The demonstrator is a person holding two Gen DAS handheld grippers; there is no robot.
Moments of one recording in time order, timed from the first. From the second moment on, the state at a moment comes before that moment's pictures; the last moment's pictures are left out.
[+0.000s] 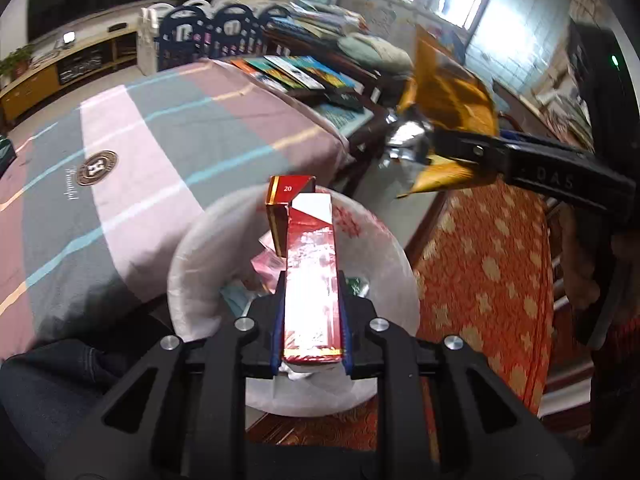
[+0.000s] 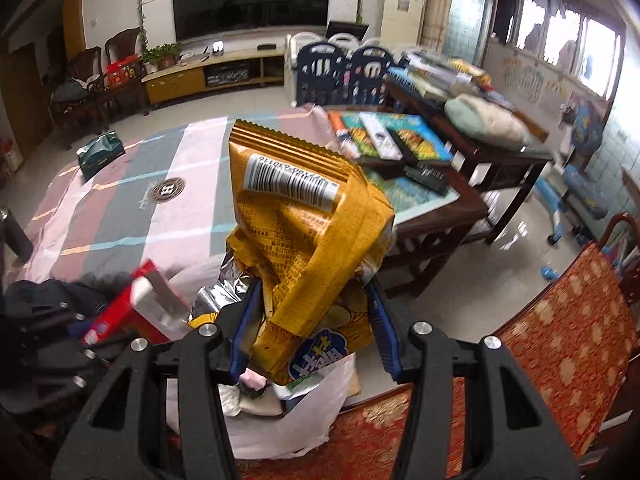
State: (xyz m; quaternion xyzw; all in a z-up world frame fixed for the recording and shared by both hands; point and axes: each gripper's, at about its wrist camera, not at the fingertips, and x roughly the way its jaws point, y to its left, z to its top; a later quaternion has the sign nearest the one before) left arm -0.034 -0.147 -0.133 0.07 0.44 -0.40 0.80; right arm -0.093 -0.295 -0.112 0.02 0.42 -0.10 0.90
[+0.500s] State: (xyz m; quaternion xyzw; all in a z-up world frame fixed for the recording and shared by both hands) left arm -0.014 -0.078 -0.104 0.03 0.40 -0.25 0.88; right arm -0.080 -0.262 -0.146 0.03 0.49 -0.08 0.87
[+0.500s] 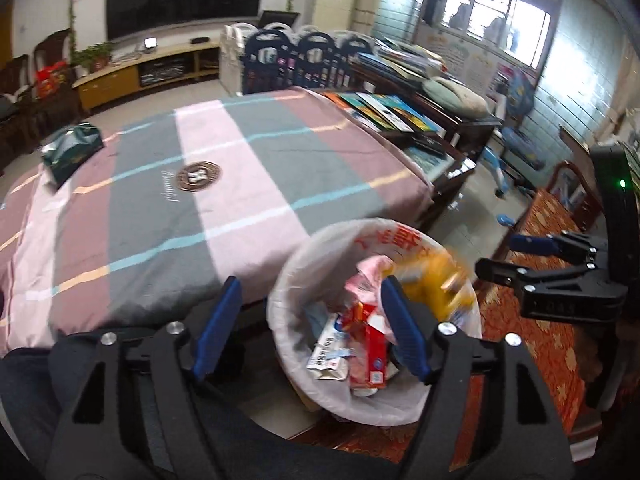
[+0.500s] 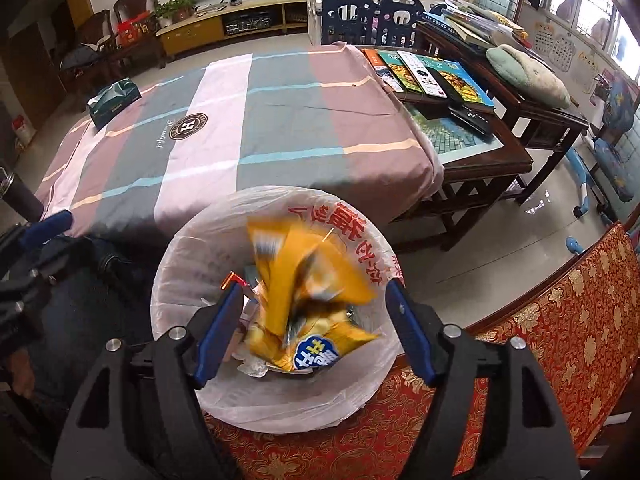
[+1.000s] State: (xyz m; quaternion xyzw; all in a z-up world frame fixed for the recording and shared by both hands) left arm -0.042 -0.021 -0.029 0.04 0.37 -0.10 0.92; right arm -0.130 -0.160 -0.090 0.02 0.40 -0.16 0.90
